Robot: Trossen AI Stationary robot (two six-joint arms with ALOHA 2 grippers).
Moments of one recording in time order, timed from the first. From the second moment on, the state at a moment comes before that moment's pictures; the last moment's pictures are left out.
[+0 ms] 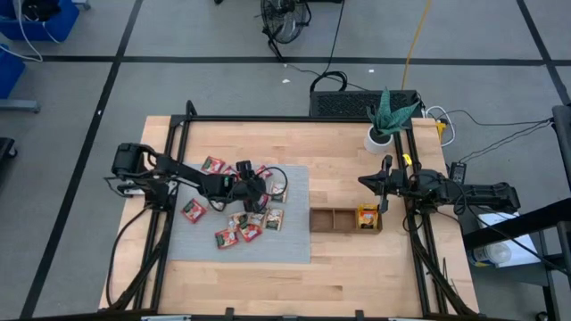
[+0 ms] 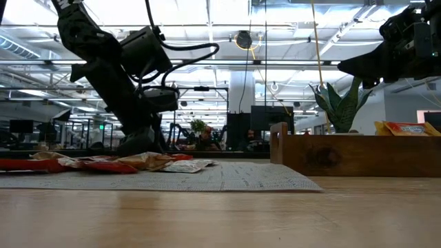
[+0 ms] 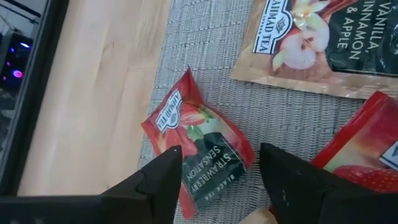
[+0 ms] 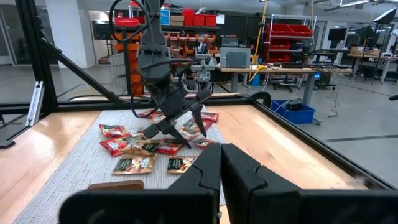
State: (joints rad) left arm 0.00 1.68 0.66 0.04 -0.51 0.11; right arm -0.03 0.05 0.02 0.06 0.16 -0.01
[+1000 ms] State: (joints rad) left arm -0.07 1.68 0.71 0.02 -0.66 0.23; right arm -0.03 0.05 0.02 0.06 0.16 -0.01
